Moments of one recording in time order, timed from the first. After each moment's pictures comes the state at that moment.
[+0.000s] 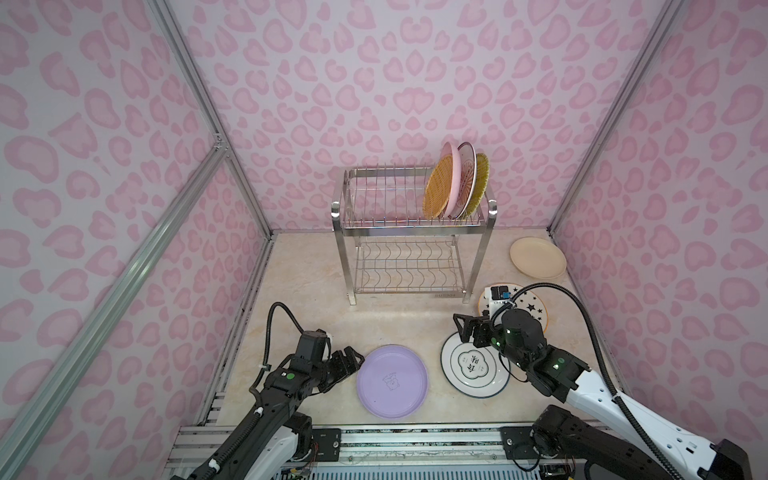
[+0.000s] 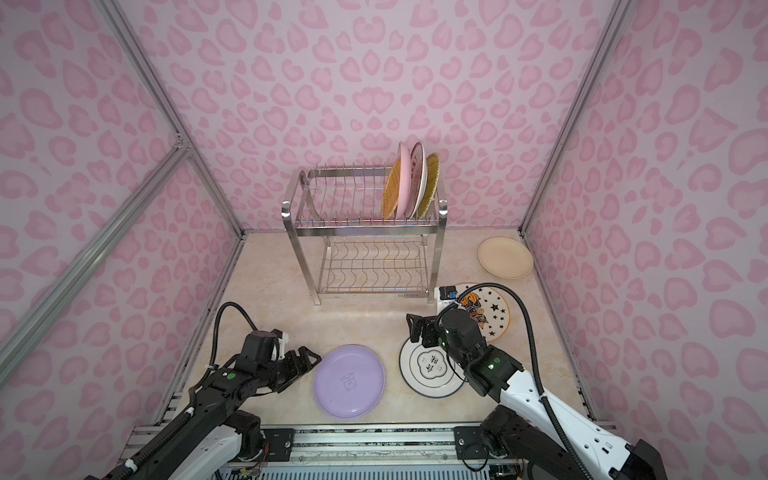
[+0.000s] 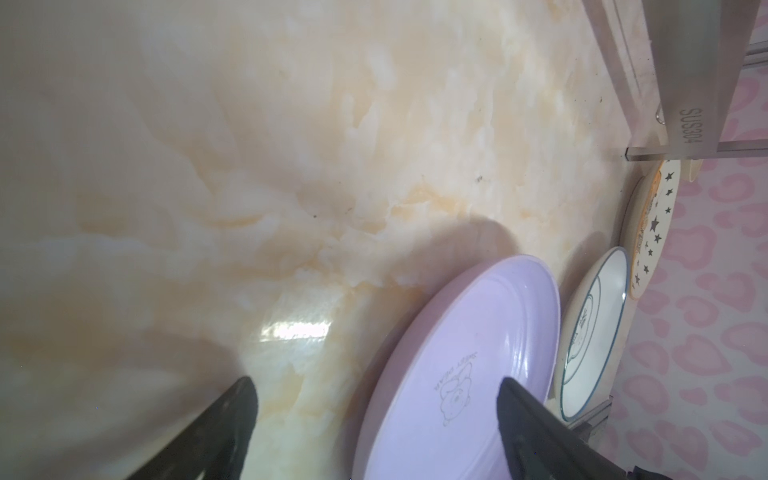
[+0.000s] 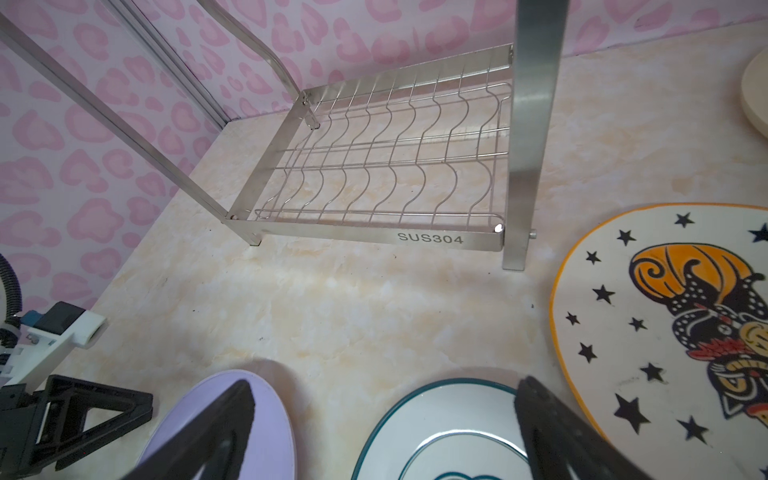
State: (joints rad) left arm -0.31 0.77 0.31 -0.51 0.34 -0.82; right arm 0.68 0.83 0.57 -0.22 0.17 0.49
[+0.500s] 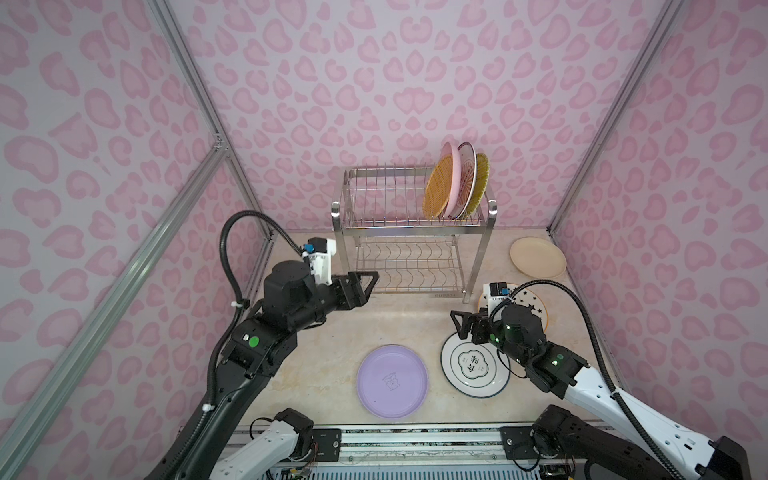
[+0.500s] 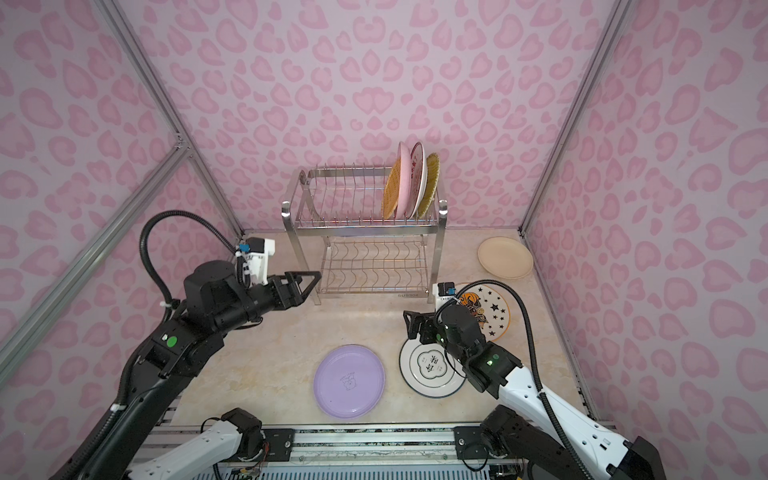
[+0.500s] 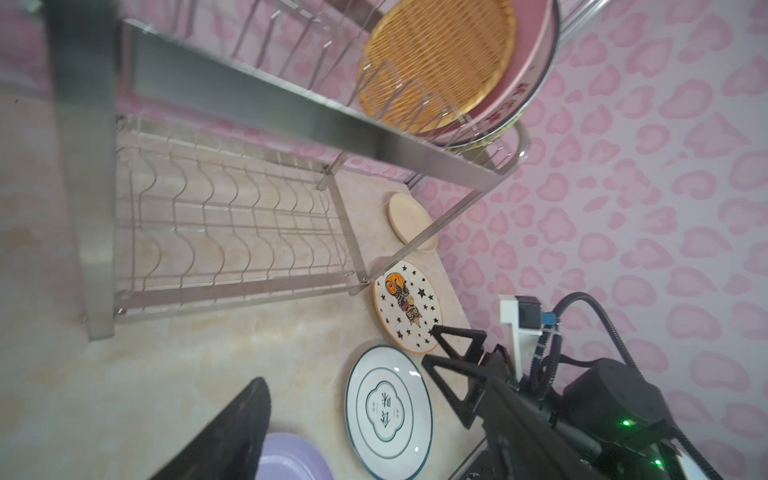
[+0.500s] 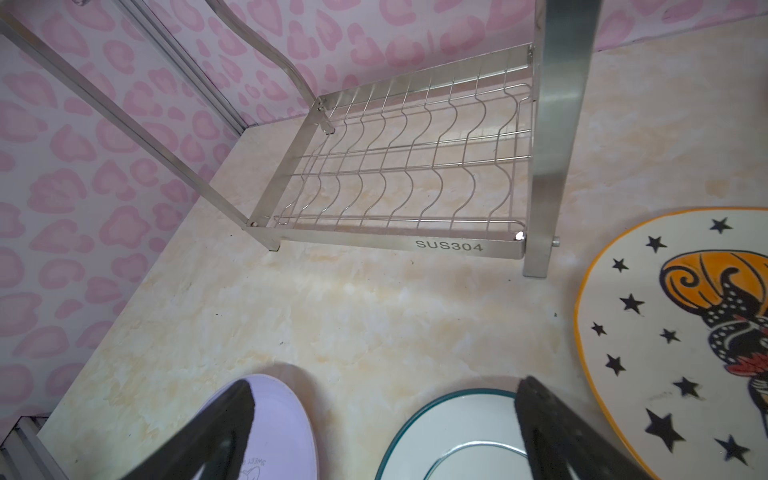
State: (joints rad) left arm -0.50 0.99 1.28 -0.60 0.24 -0.58; right arm 0.67 0.87 0.60 -0.20 0.12 0.51
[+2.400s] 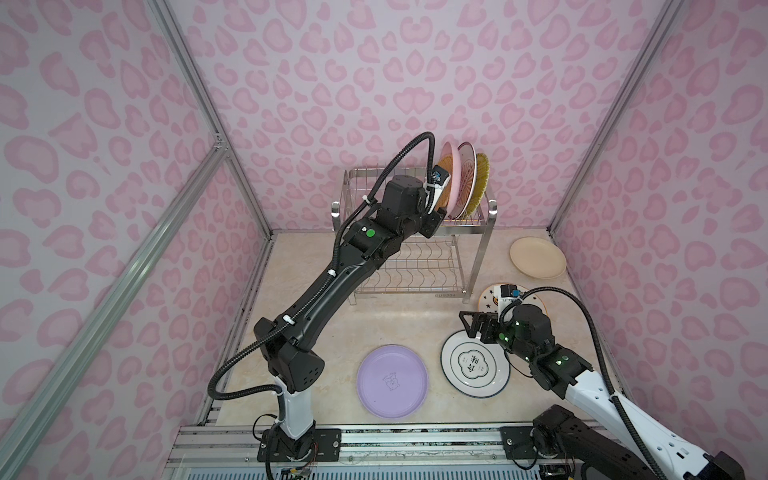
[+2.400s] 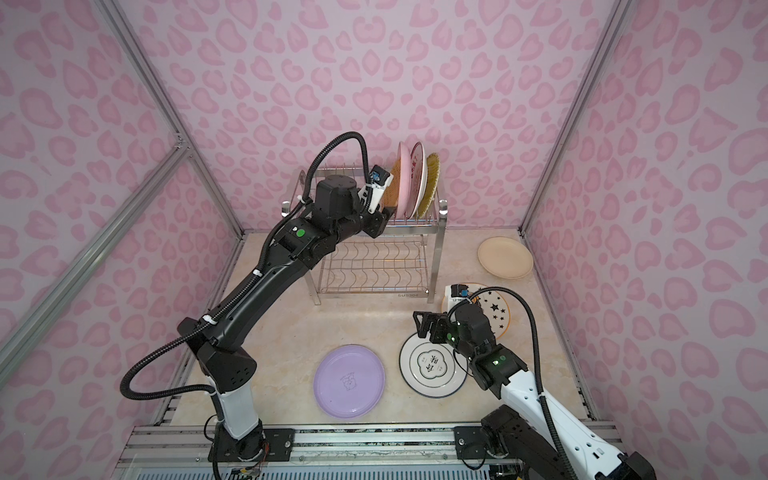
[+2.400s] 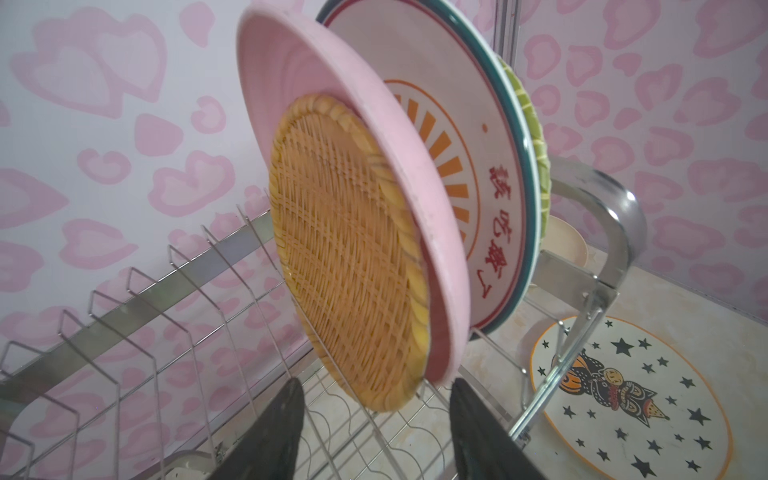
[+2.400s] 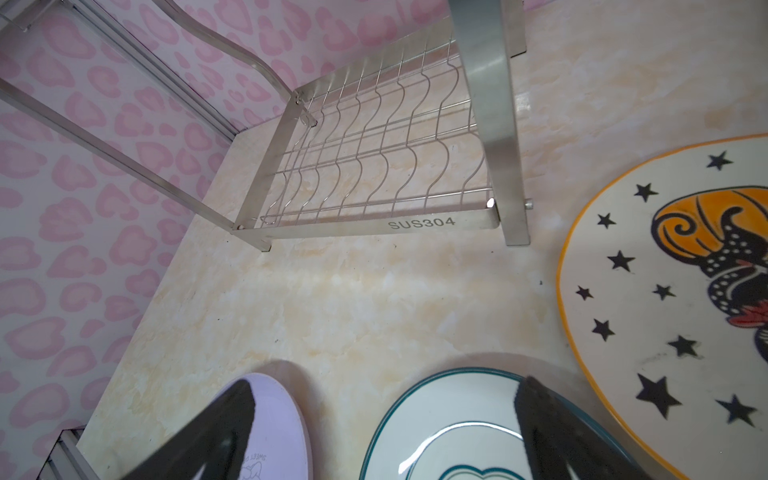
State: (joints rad) left arm -0.71 1.86 2.16 -0.59 -0.12 0.18; right arm 0.50 0.84 0.52 -0.18 -0.05 0.57
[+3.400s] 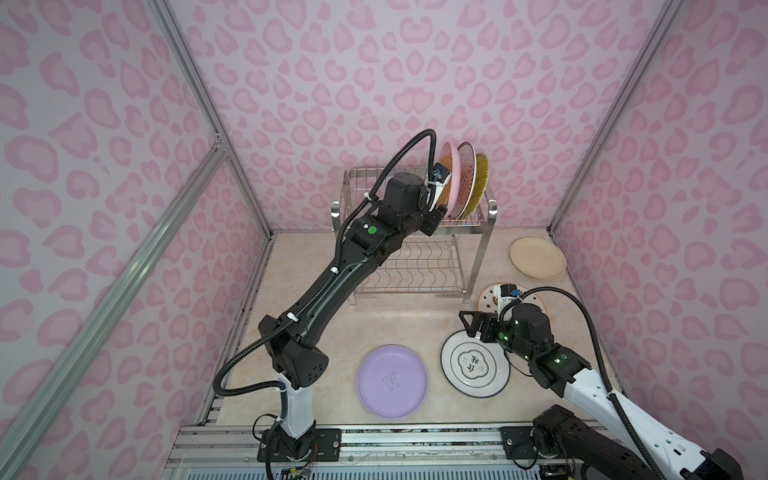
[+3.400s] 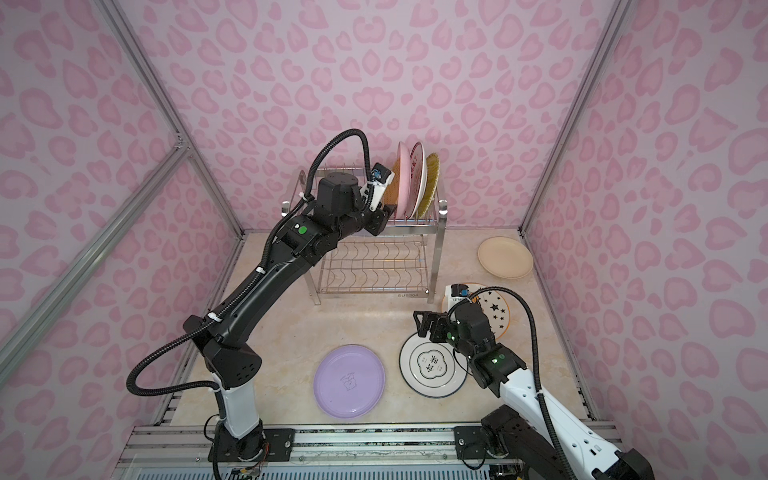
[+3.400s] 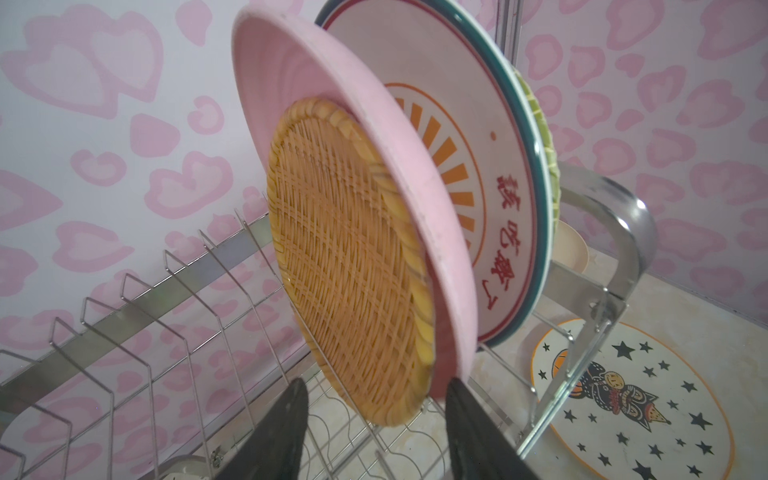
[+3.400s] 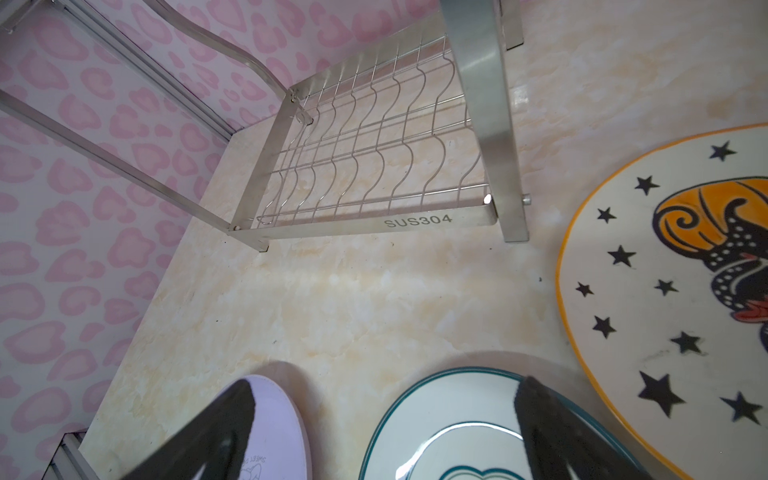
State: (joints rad) left arm -0.71 1.91 2.22 -0.62 -0.10 0.18; right arm 0.48 0.85 0.51 -0.17 -0.06 0.58
